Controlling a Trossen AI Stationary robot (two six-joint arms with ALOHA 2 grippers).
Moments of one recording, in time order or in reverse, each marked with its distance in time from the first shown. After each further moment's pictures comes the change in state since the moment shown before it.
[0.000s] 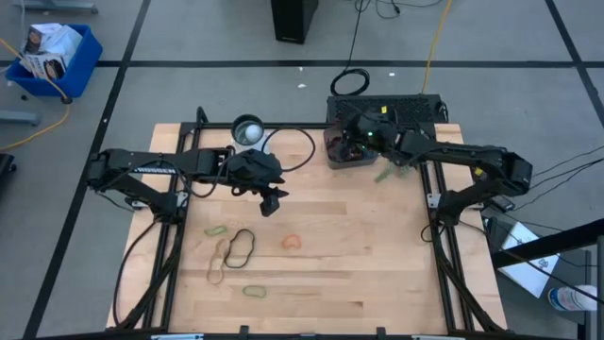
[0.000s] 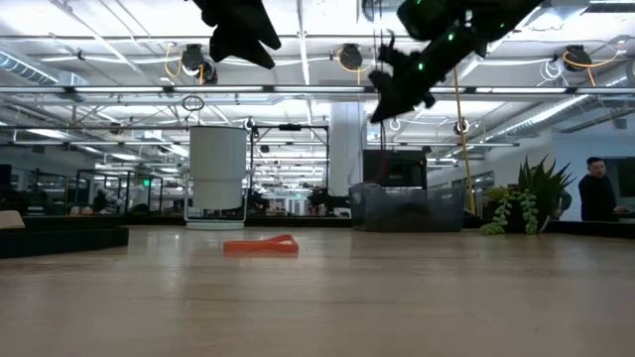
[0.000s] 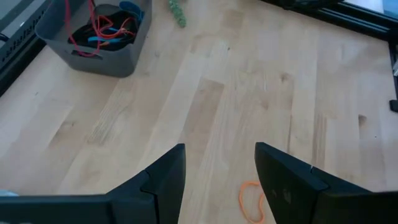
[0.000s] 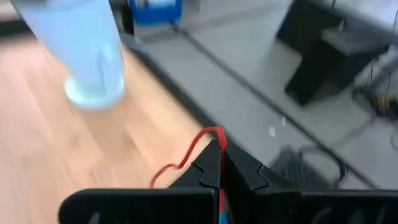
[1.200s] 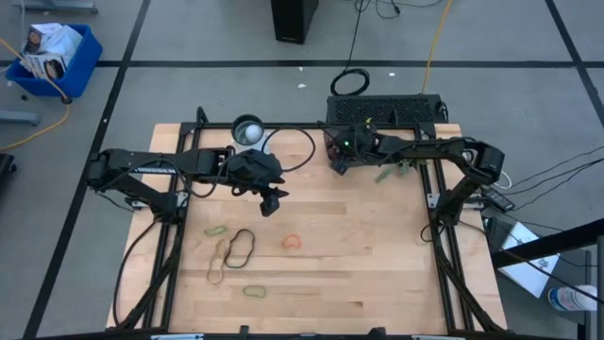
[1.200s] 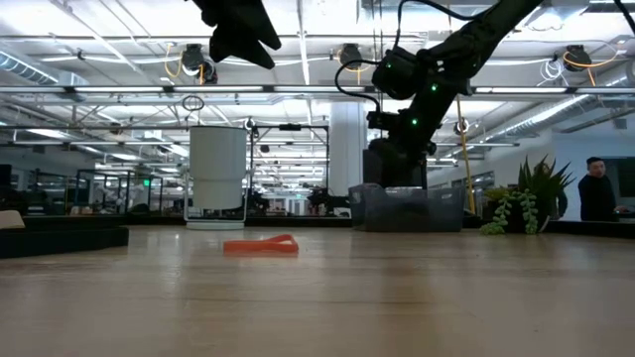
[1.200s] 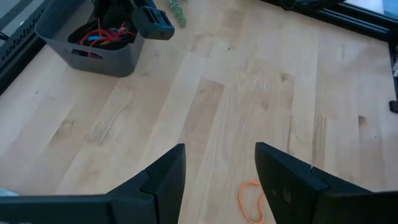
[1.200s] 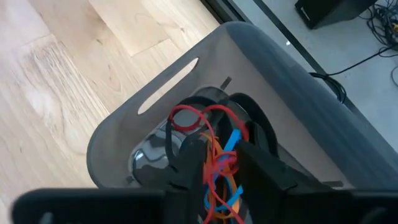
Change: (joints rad) left arm 0.000 0.000 0.000 0.000 0.000 -0.005; right arm -0.021 0.243 0.000 -0.145 0.000 0.034
